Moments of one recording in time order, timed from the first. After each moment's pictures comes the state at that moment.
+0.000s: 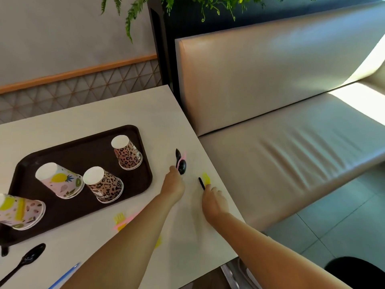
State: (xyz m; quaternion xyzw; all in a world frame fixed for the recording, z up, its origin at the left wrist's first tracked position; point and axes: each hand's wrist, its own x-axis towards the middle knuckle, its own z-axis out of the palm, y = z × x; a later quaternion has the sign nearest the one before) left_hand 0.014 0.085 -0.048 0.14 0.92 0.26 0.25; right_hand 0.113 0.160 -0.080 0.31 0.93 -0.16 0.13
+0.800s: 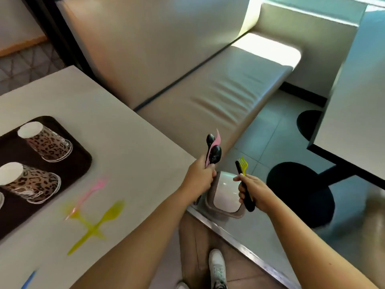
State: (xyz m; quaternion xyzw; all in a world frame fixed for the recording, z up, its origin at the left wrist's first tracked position) left_hand 0.209 0.095 -0.041 0.33 0.68 0.44 0.48; right_hand 0.370 0.176 -0.103 0.56 0.46 -0.68 -0.12
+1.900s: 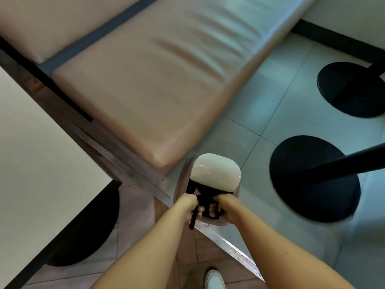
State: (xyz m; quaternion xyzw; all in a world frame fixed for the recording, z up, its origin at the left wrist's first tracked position) left_hand 0.297 0.208 -0.366 -0.09 0.73 0.24 0.63; right_hand 0.405 0.259 -0.389 0.66 0.27 -0.70 0.04
